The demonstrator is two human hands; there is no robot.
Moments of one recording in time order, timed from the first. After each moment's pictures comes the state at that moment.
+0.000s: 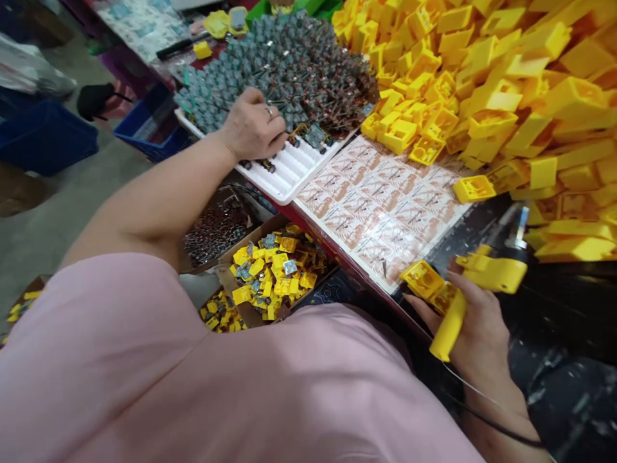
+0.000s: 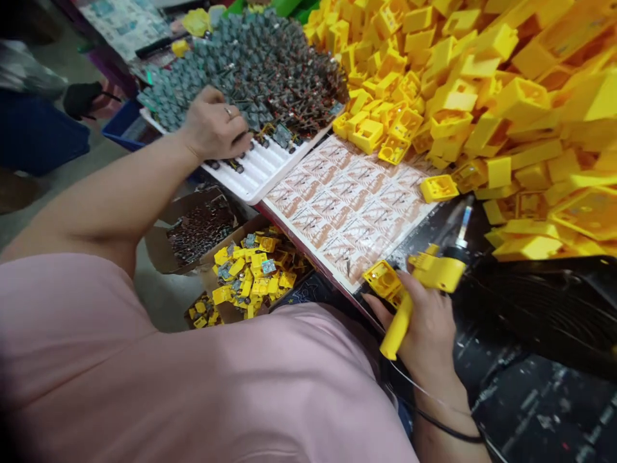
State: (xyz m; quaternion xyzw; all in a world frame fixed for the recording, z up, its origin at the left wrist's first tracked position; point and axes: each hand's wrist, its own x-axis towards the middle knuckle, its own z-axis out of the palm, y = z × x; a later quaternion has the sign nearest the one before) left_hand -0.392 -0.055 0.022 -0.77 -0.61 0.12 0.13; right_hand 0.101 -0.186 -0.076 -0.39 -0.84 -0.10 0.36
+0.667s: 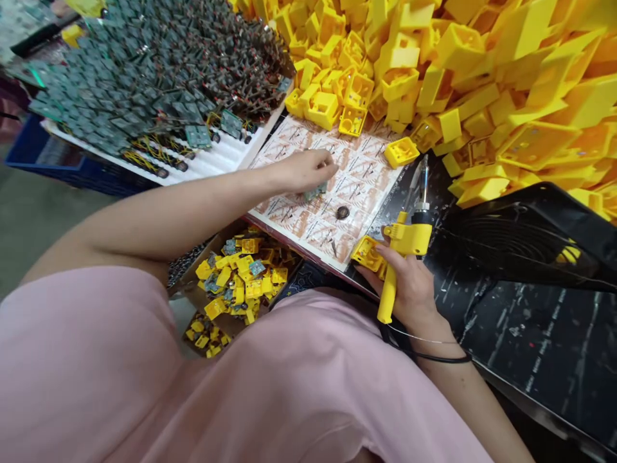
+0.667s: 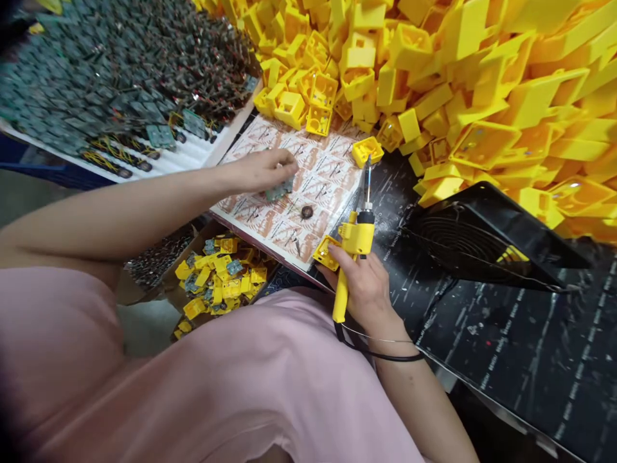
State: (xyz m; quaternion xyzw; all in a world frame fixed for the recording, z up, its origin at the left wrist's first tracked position) left_hand -0.184 -0.038 -0.006 -0.82 -0.54 -0.07 -0.15; right_hand 0.096 -0.196 -0.076 -0.39 -0.85 -0.04 0.35
